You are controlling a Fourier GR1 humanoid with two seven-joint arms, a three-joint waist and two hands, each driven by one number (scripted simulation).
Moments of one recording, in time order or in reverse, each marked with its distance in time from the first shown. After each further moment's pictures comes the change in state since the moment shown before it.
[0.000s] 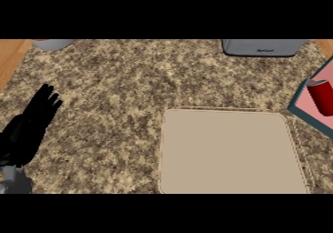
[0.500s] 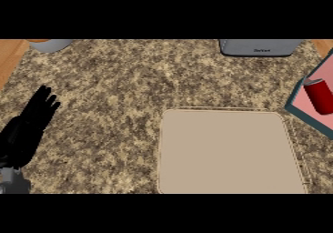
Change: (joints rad) left arm 0.012 0.008 0.005 0.002 0.004 -0.001 -0.007; right arm -0.054 0.151 0.016 -0.163 0.014 -0.117 0.145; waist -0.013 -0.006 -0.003
